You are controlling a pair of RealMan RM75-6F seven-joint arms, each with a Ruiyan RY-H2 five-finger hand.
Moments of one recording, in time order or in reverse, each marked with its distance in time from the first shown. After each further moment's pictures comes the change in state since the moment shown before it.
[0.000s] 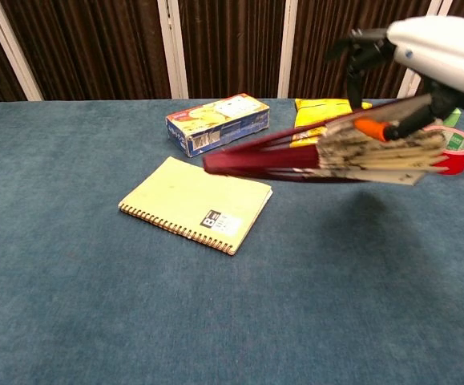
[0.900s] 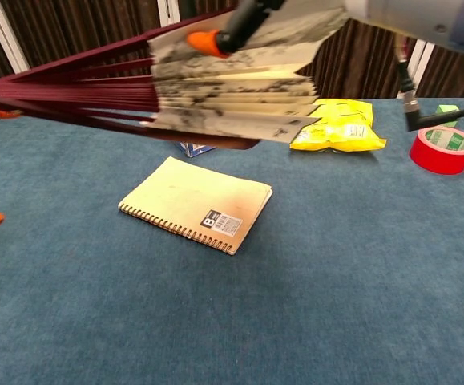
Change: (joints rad) left arm -0.167 -0.279 -0.029 0.268 0.087 -0.046 -0.330; right arm 0.298 -0.087 0.218 -0.369 0.488 -0.168 -0.417
